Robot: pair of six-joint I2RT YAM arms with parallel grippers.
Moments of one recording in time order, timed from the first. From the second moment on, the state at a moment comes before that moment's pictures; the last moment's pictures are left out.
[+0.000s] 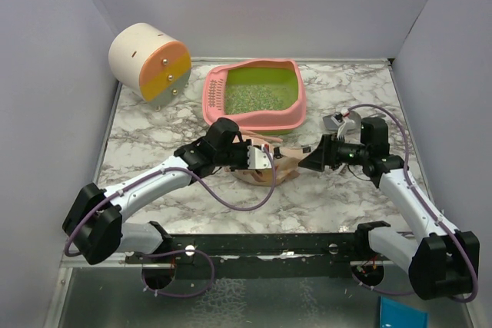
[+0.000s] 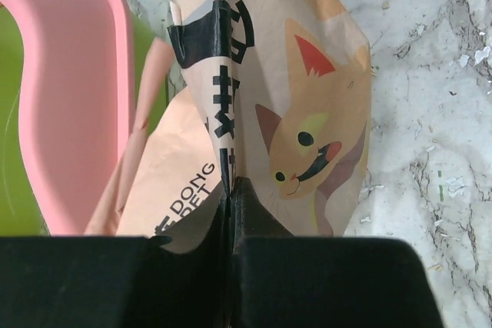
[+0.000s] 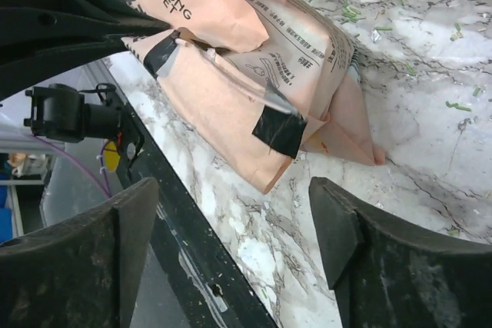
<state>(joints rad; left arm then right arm) -0.77 1.29 0.86 -0.21 0.39 0.81 0.12 1.03 0.62 -0.26 -0.90 0.27</state>
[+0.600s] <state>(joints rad) -0.77 1.28 0.87 -0.25 0.37 0.79 0.23 0.84 0.69 -0.23 -0.77 0.14</state>
